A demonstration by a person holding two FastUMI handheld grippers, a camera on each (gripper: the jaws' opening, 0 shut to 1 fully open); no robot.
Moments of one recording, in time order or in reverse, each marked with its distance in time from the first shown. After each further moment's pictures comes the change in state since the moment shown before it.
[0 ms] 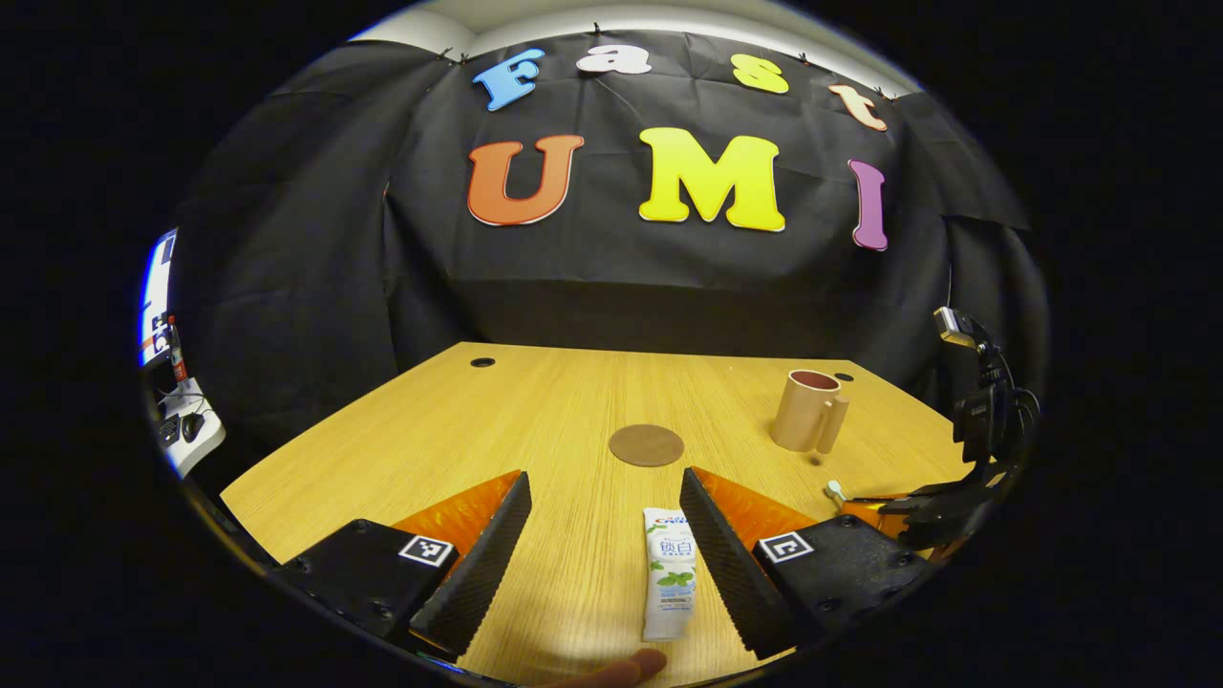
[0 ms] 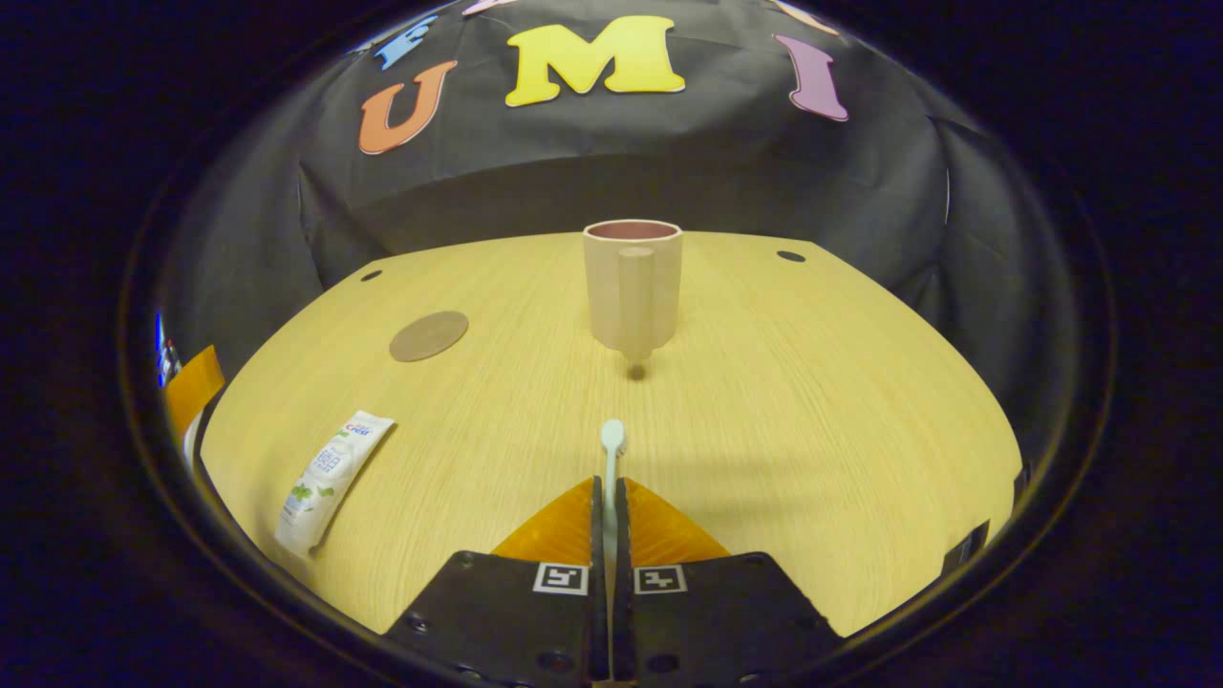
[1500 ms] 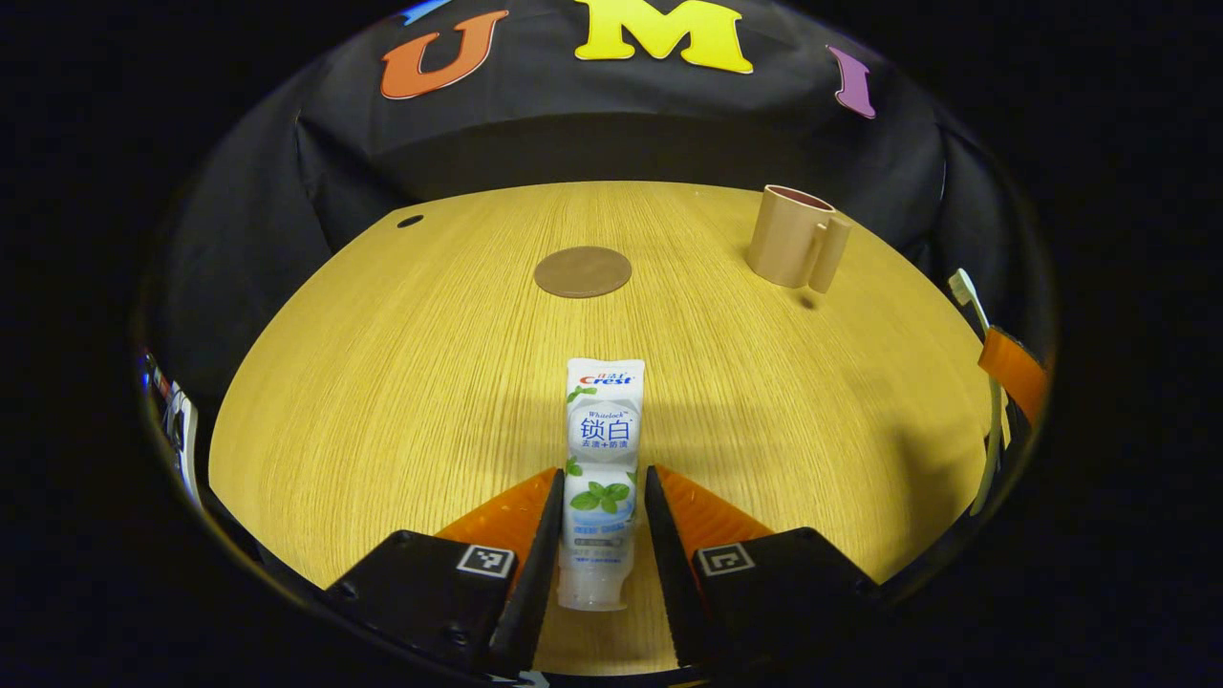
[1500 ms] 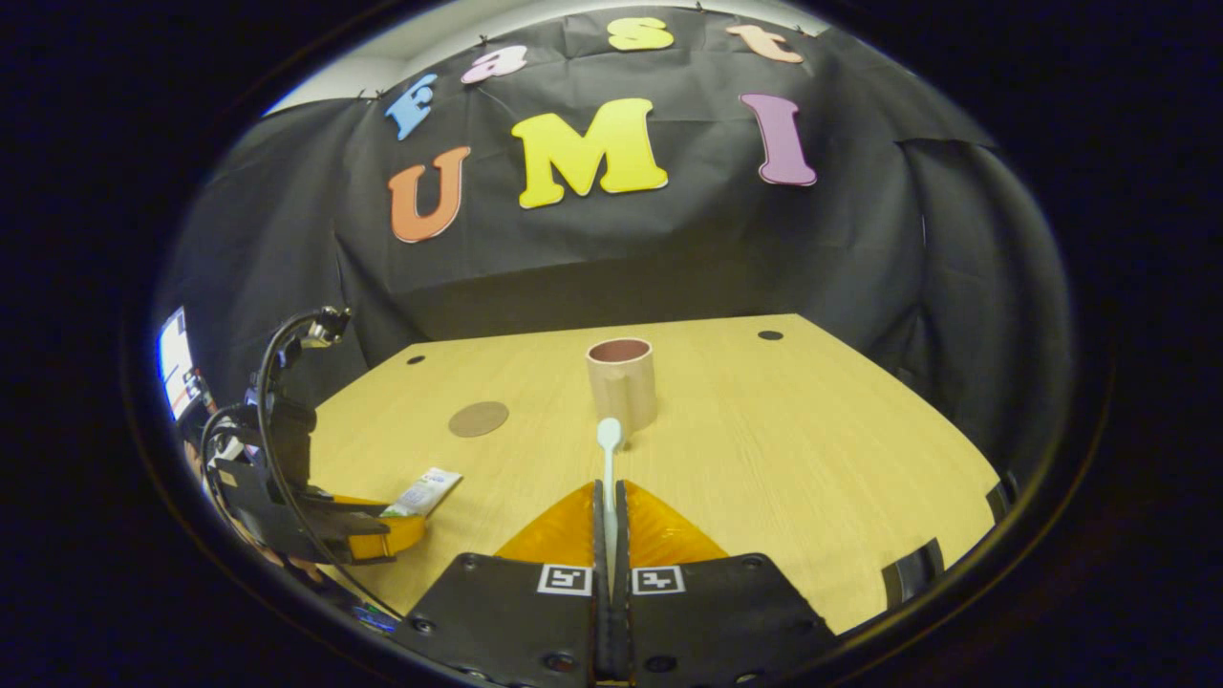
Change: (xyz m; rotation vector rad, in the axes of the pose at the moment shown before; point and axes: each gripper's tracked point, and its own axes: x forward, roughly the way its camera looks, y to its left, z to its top) left arm 0.015 -0.041 -0.105 0.083 0.506 -0.047; right arm -0.105 -0.026 0.046 0.050 -0.274 0.098
